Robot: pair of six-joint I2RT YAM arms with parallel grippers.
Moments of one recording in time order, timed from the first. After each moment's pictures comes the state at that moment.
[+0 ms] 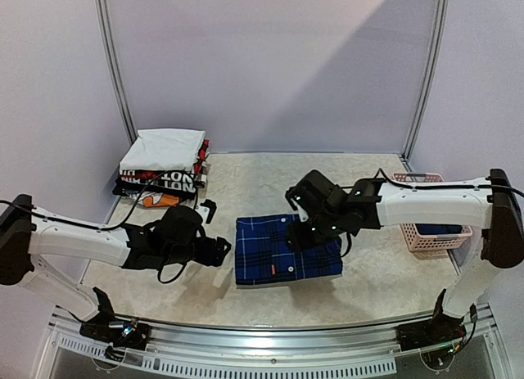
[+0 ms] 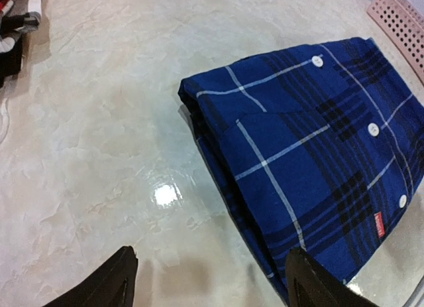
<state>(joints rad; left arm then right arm) -0.92 1.36 0.57 0.04 -0.29 -0.47 1.03 1.66 1.22 -0.57 0.14 0.60</state>
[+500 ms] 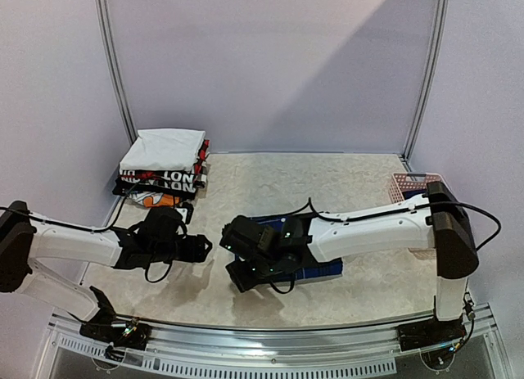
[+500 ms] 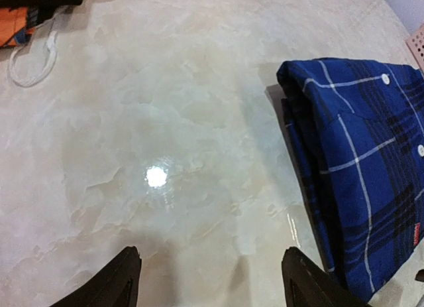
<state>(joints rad) -0.74 1.31 0.45 0.09 -0.18 -0.54 1.30 2.02 1.54 -0.56 0.21 0.60</state>
